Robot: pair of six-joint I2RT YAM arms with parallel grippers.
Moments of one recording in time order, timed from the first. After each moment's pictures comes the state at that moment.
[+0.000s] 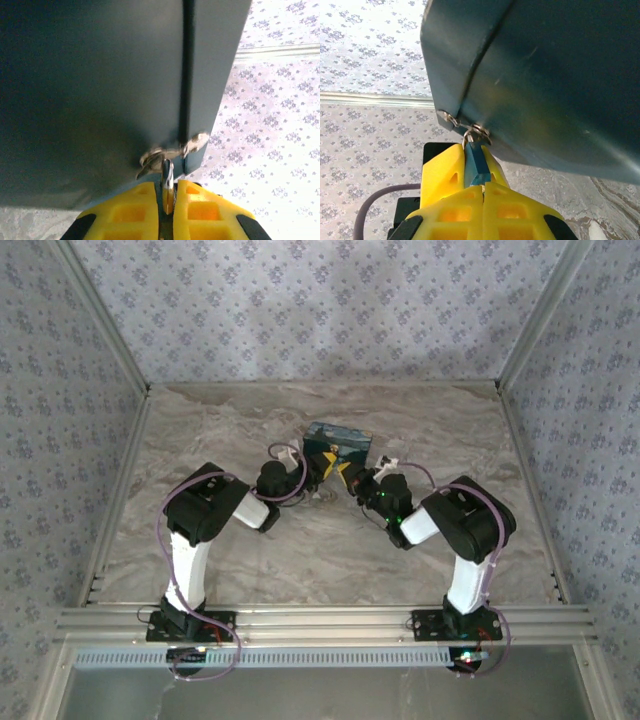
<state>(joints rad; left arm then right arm) -0.63 2.06 0.79 1.27 0.32 -1.51 0.56 1.84 0.50 1.25 -0.14 1.43</state>
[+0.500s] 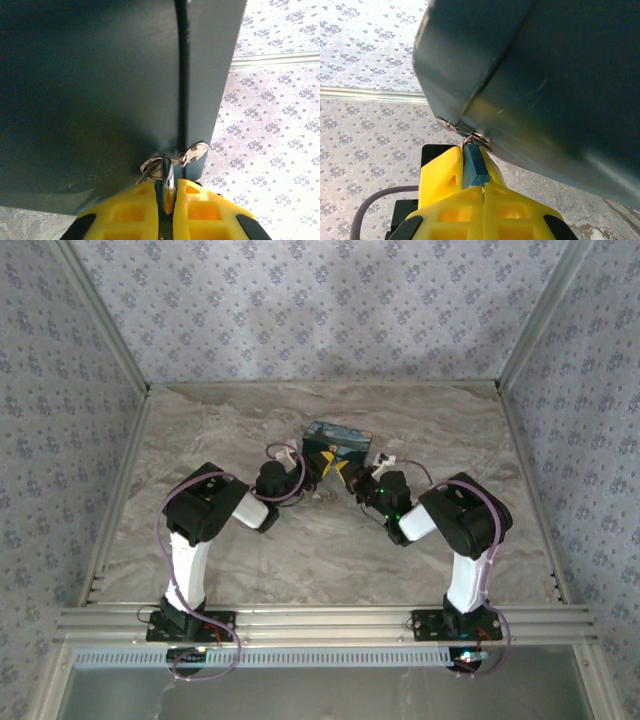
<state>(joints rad) -0.63 2.06 0.78 1.27 0.29 -1.51 0.54 1.87 0.54 1.24 -0.17 1.42</state>
